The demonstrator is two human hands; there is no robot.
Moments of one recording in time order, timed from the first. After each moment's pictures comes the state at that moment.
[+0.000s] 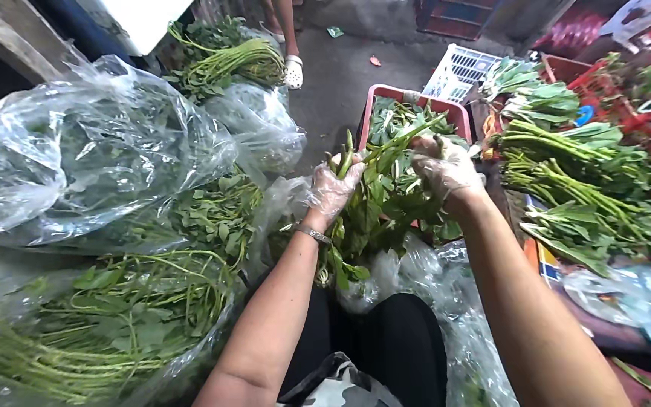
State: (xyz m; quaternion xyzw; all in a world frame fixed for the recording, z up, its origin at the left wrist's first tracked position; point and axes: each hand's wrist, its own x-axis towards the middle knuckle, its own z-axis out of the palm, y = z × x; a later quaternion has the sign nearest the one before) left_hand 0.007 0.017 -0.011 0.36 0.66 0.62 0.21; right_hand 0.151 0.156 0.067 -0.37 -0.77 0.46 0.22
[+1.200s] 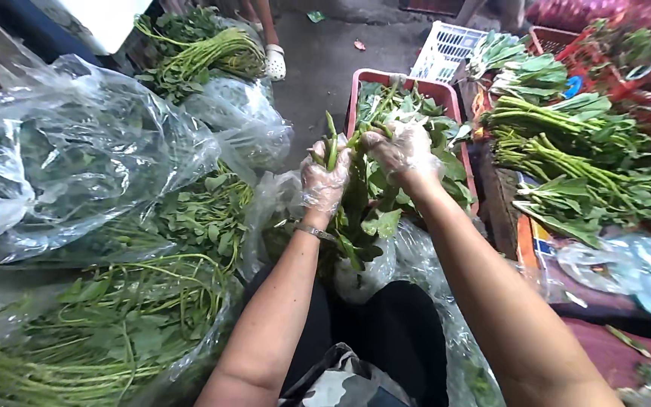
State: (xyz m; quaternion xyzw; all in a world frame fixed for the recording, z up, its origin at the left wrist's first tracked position) left_hand 0.025 0.025 -0.007 0.35 0.70 0.62 0.08; right_hand 0.113 0.125 0.079 -0.40 -0.85 0.30 0.16
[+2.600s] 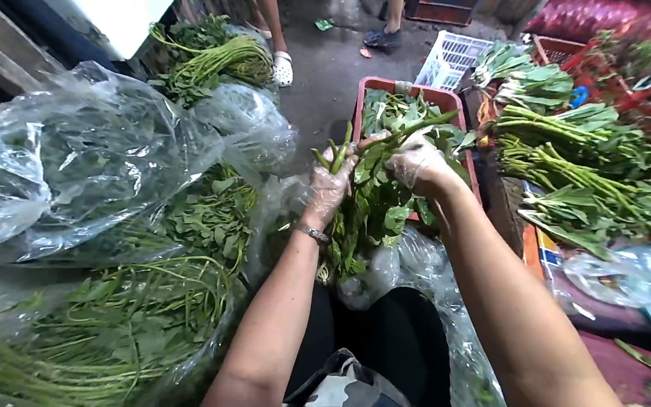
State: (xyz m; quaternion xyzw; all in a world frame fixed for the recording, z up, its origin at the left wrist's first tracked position) left_hand 0.016 0.020 -0.005 0.34 0.64 0.65 0.22; right_hand 0.124 0.131 0.078 -0.33 -0.77 0.53 0.16
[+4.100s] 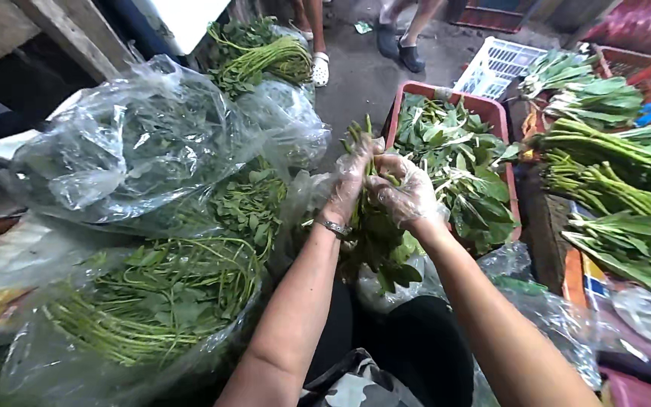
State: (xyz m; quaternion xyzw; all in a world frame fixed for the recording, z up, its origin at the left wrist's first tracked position) left_hand -0.003 0.016 0.006 0.29 0.53 0.75 0.26; right_hand 0.106 0.066 0.043 -0.27 -0.82 0.46 0.22
